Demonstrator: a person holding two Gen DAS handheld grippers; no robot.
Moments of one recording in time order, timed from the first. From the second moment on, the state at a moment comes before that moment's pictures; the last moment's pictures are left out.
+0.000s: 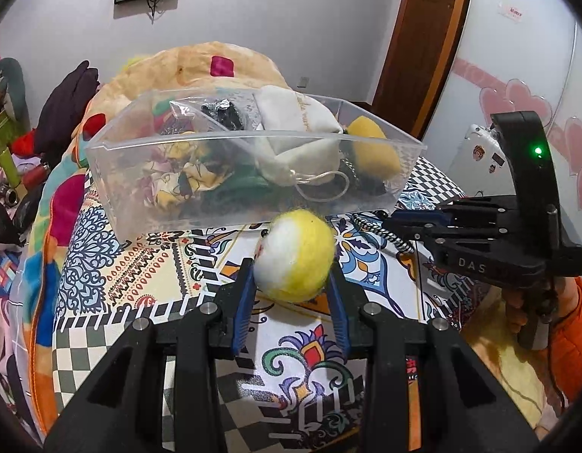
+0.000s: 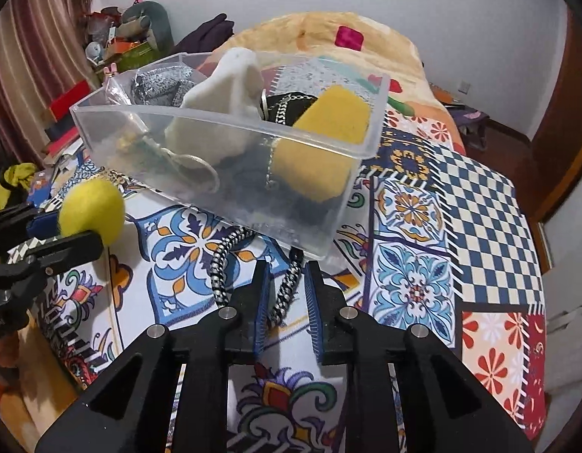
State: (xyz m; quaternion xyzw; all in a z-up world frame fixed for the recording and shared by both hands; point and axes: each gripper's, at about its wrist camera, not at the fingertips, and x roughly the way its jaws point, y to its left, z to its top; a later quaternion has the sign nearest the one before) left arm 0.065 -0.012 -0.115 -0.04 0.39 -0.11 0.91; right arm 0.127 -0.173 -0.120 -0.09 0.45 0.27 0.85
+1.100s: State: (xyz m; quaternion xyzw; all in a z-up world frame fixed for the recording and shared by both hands) left arm 0.069 -0.005 -0.100 -0.05 0.38 -0.11 0.92; right arm 0.091 -0.173 -0.099 -0.12 0.39 0.30 0.86
